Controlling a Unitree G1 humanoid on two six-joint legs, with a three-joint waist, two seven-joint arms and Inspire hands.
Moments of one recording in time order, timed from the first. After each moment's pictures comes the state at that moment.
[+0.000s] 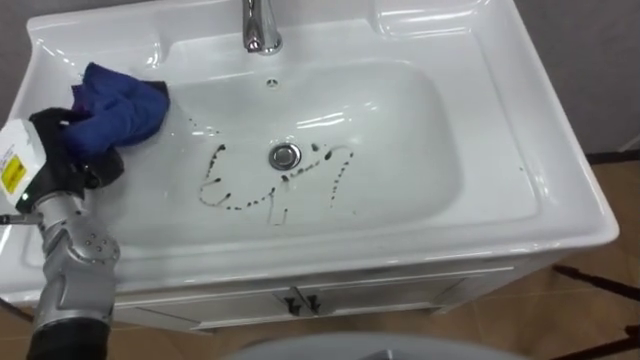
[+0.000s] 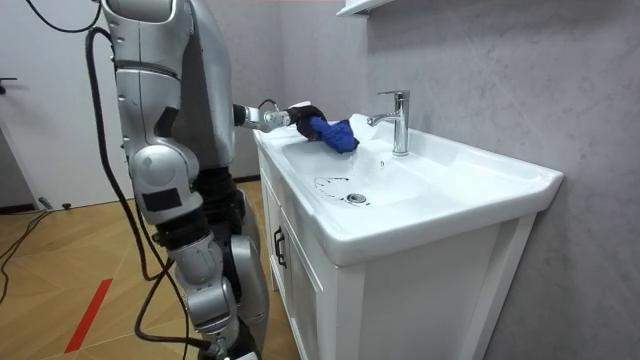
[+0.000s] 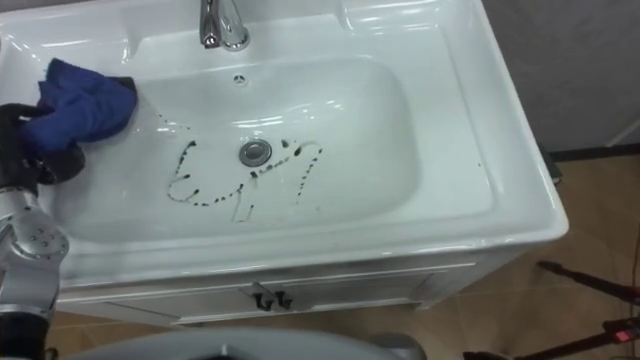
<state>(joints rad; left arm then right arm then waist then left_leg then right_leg) 0.08 0.34 0.17 0.31 0.62 0.06 0.45 0.14 -0.32 -0.05 1.20 -0.17 0.11 0.18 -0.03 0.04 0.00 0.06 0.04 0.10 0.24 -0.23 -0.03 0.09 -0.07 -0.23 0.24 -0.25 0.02</state>
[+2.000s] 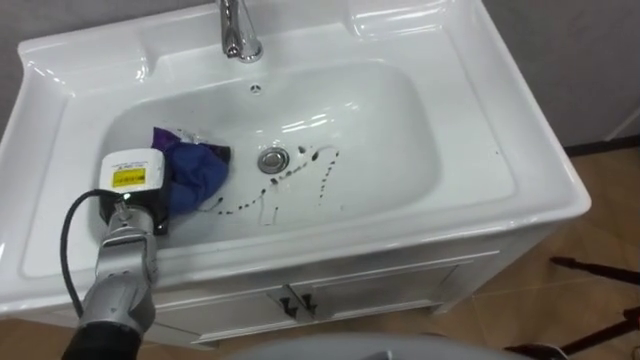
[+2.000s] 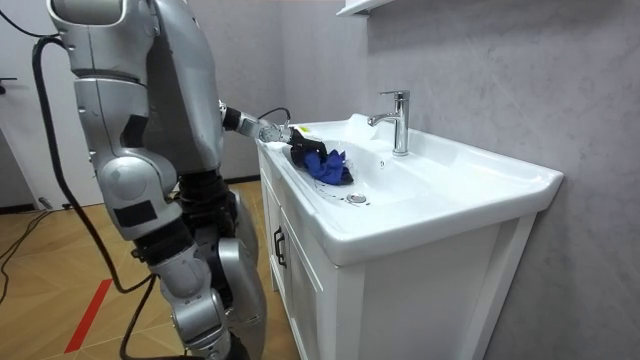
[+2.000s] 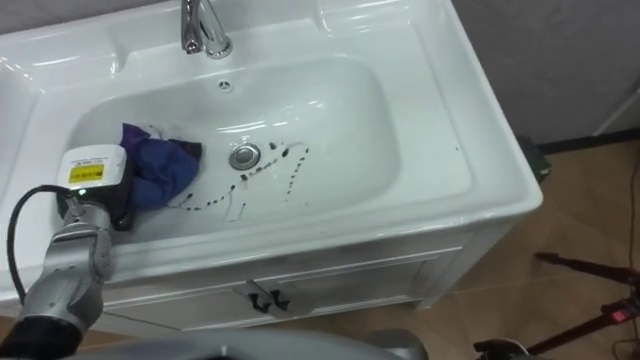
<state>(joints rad) 0.08 0.33 -0.07 0.44 1.33 0.21 0.11 0.10 -0.36 0.01 1.20 -0.32 0.15 0.20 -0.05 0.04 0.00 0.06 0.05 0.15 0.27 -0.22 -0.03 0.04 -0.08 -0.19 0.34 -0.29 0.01</state>
